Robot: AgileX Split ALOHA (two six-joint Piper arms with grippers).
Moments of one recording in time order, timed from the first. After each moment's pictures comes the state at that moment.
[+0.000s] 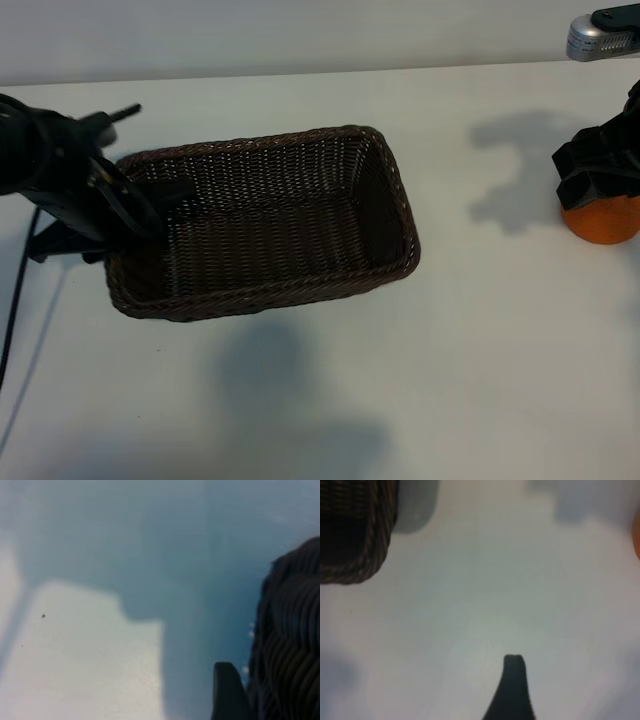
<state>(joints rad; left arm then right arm) -0.21 1.73 -0.95 -0.04 0.49 -0.55 0.05 1.46 -1.17 0.20 1.08 -0.14</state>
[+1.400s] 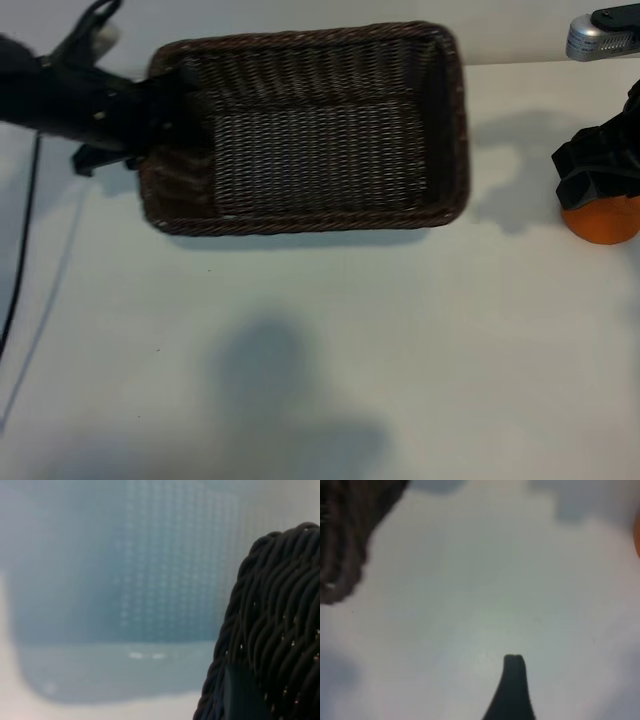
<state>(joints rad) -0.11 1.83 -1.21 -0.79 0.60 0.16 0.05 1.46 -1.17 0.20 1.08 -0.14</state>
